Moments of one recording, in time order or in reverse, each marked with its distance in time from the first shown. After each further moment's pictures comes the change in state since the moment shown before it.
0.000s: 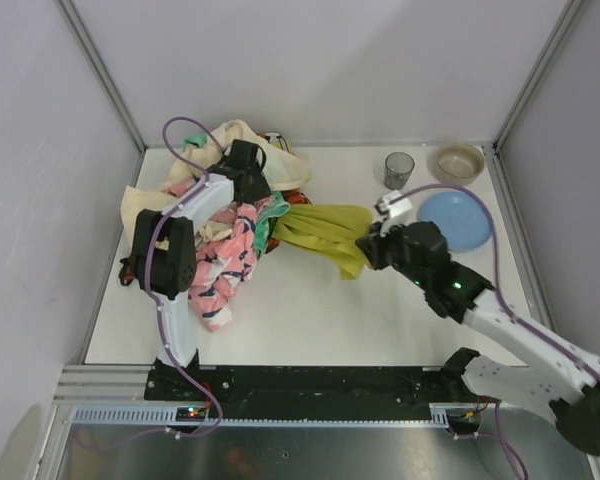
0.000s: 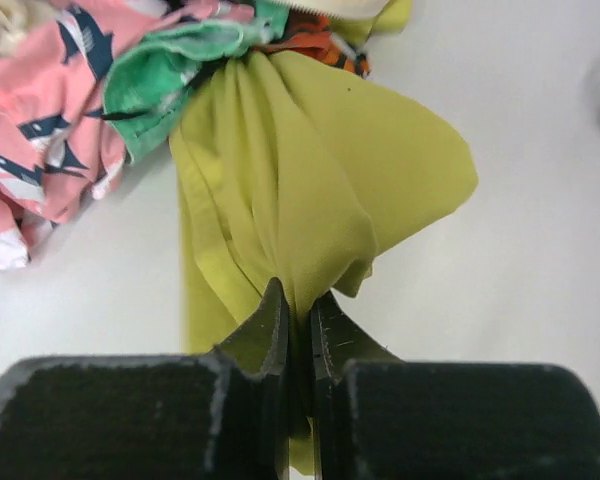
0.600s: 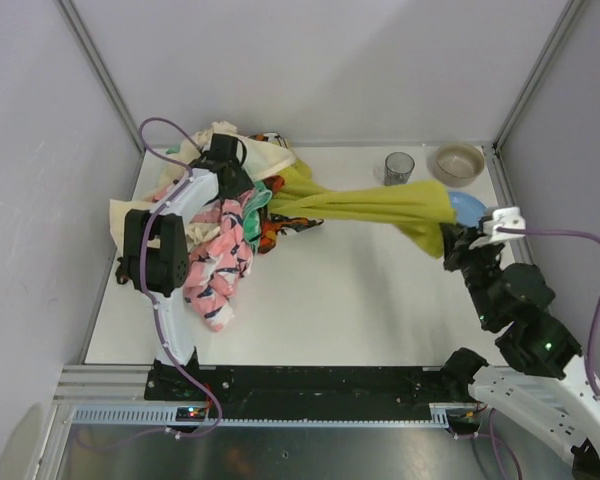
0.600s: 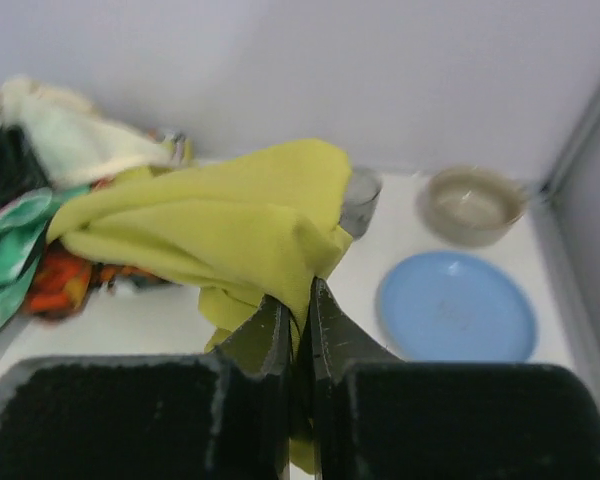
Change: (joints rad) left arm 0.113 0.004 0.045 -0.056 -0.014 -0.066; right arm 0.011 -0.580 0.045 -0.223 0.445 -0.140
